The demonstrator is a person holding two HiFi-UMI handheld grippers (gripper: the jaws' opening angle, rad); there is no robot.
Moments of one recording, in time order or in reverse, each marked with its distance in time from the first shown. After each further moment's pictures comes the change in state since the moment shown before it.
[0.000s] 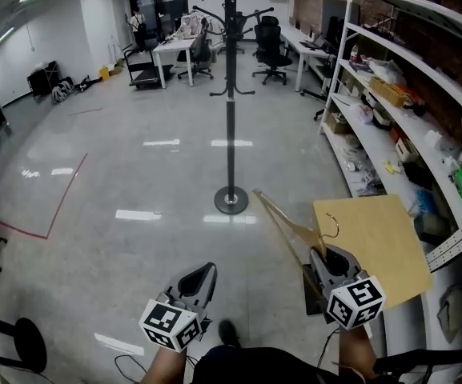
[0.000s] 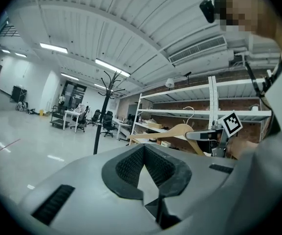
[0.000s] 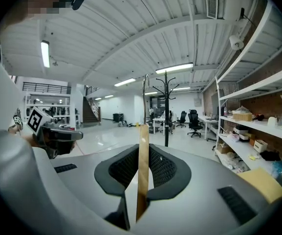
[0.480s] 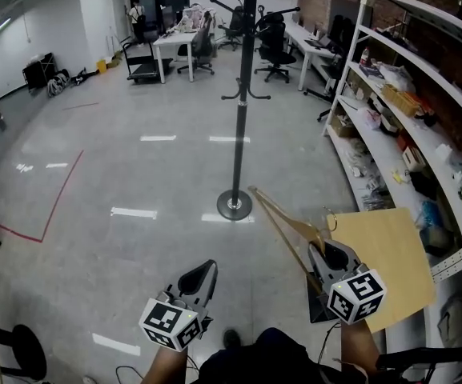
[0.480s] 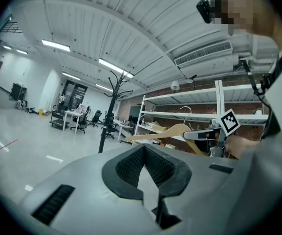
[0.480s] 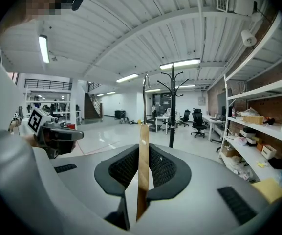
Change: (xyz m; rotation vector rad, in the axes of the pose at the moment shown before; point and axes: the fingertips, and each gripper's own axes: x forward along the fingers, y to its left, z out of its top) left arm 0.034 0.096 0.025 -0.027 -0.020 -0.001; right arm 0.112 0.015 0.031 -0.037 0.040 0.031
